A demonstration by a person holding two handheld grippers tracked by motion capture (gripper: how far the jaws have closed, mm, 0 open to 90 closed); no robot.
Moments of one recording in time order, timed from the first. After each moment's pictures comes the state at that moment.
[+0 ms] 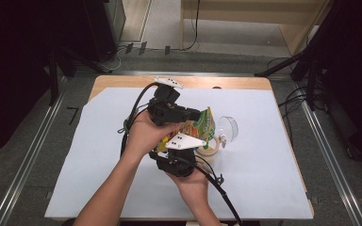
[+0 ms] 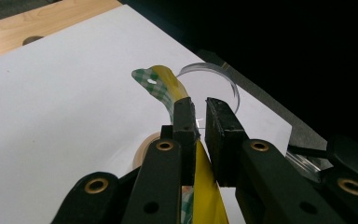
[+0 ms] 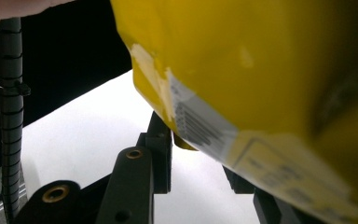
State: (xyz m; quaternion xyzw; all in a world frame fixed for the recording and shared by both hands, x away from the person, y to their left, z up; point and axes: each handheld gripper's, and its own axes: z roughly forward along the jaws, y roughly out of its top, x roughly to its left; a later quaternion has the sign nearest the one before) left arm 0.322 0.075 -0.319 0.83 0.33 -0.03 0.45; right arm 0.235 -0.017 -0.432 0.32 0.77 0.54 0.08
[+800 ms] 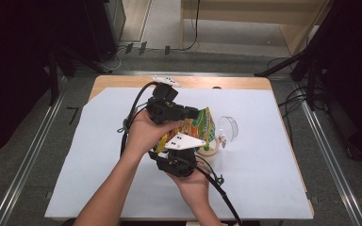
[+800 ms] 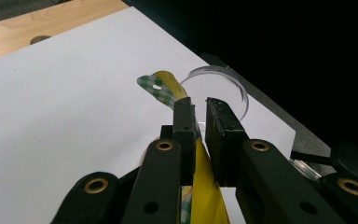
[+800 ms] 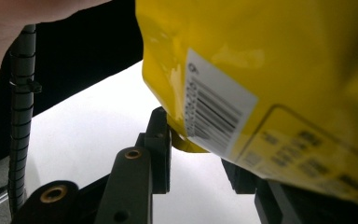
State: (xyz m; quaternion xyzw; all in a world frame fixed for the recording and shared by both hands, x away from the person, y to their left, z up) left arm 0.327 0.079 -0.322 0.82 0.34 -0.02 0.45; right arm 0.234 -0.018 -0.430 0.32 0.78 0.54 0.08
